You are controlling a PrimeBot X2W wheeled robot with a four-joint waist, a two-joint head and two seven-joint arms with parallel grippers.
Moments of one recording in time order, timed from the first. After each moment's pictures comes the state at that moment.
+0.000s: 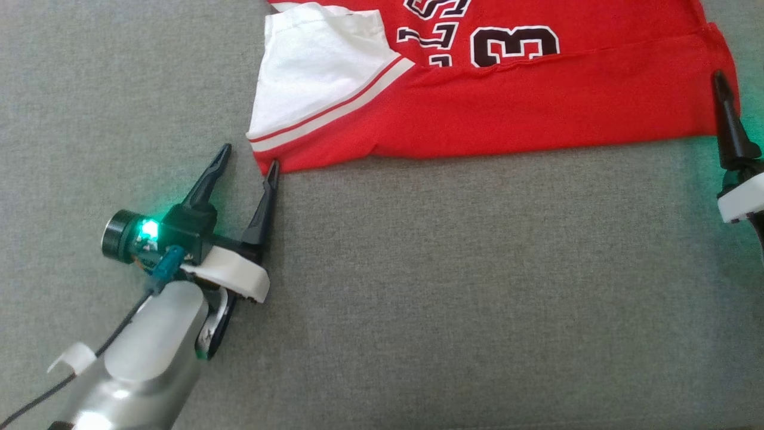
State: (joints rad) left arm -0.54 0.34 -0.67 0.49 -0.45 0.10 -0.26; right arm -0.56 -0.60 0.38 0.55 0.63 0.13 -0.25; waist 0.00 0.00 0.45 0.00
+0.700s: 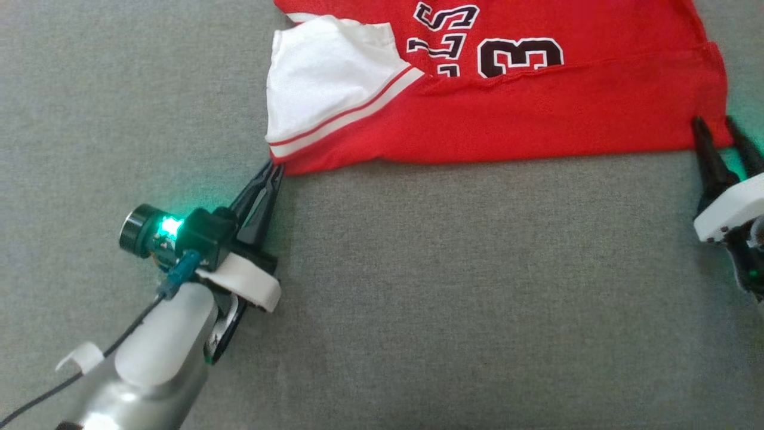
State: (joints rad) left arm -0.56 0.32 -0.69 0.49 -0.39 0.01 -0.26; right arm -0.60 -0.55 0.48 0.76 0.80 0.13 -0.16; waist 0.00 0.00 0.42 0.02
